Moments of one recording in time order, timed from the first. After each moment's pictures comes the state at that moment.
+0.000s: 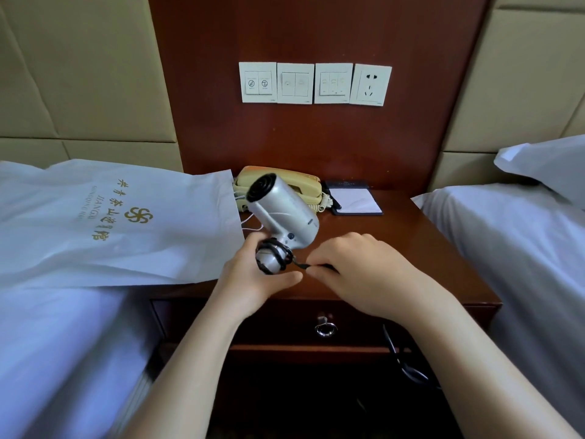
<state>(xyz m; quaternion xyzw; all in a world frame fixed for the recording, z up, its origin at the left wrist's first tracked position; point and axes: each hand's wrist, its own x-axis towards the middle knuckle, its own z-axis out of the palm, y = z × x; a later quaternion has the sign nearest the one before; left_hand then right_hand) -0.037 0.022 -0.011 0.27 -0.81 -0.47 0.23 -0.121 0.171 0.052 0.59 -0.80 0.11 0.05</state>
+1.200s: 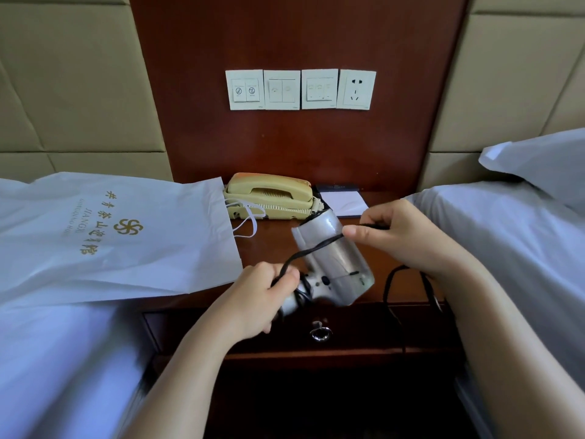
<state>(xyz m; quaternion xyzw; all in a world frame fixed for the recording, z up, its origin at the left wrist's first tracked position) -0.033 0.039 -0.001 0.18 -0.90 -0.39 0.11 -0.188 0.195 0.057 0.50 -0.75 0.43 -0.01</state>
